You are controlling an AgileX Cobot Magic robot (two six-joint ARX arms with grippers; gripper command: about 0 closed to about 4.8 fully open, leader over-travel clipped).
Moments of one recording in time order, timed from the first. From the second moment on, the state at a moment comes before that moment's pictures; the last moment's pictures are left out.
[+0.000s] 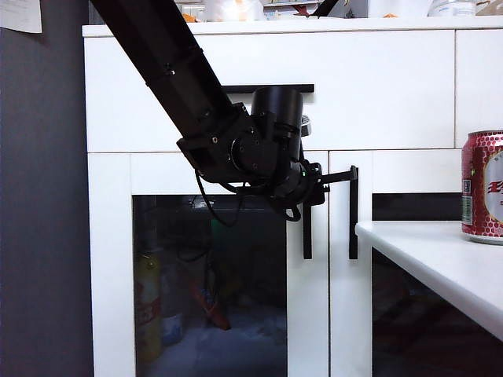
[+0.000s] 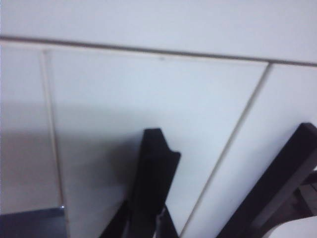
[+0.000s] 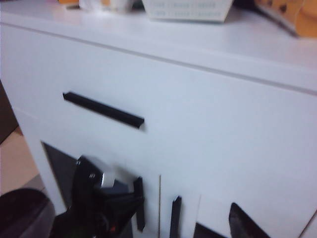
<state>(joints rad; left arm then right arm) -0.73 2.38 1.59 0.67 -0.33 -0.18 0.05 1.06 1.03 -0.07 -0.46 -0.05</state>
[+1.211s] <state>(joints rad) -0.73 2.38 1.56 0.72 -0.32 -0.18 0.05 1.04 1.03 -0.05 -0.42 0.00</state>
